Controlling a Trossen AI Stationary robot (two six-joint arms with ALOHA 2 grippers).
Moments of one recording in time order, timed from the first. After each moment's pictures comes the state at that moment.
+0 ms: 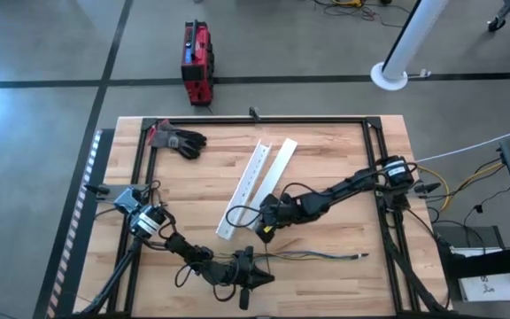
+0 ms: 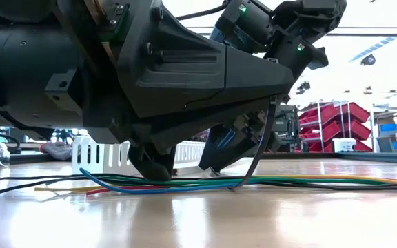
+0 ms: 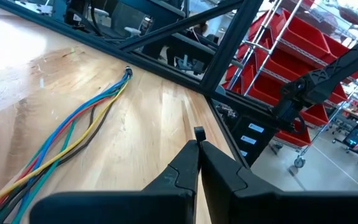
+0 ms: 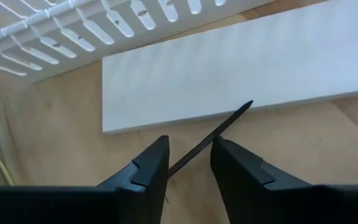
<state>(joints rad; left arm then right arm) -0.64 2.33 1.02 1.33 -0.54 -0.48 0.17 2.05 1.08 -0.06 0.20 0.79</state>
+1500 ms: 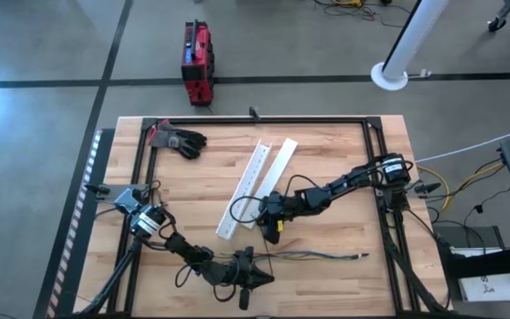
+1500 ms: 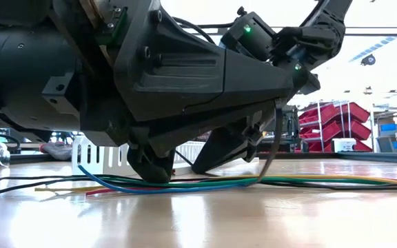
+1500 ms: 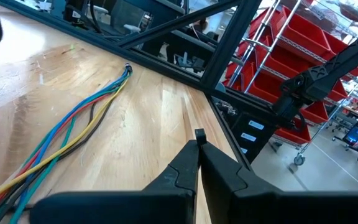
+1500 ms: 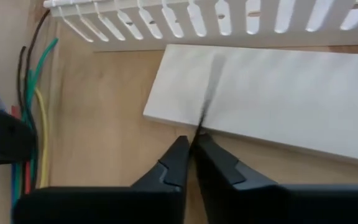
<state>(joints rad) -0.64 2.33 1.02 1.32 -0.54 -0.48 0.11 2.05 0.96 0.27 -0.07 0.43</state>
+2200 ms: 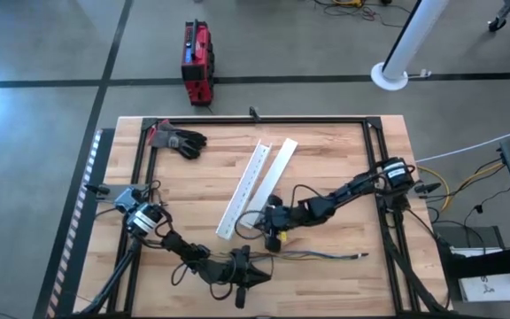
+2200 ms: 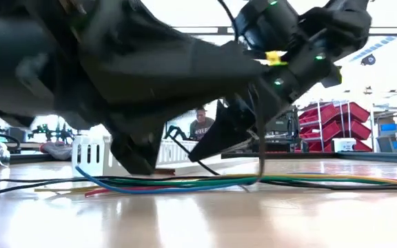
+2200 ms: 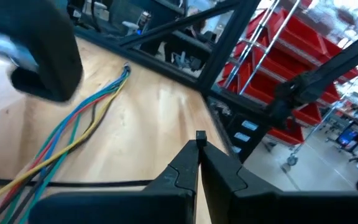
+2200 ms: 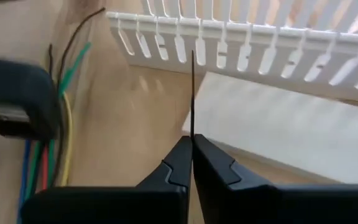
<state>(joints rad) -0.65 2.27 0.95 1.32 -0.54 -0.51 0.22 2.03 0.92 0.40 0.14 0.29</state>
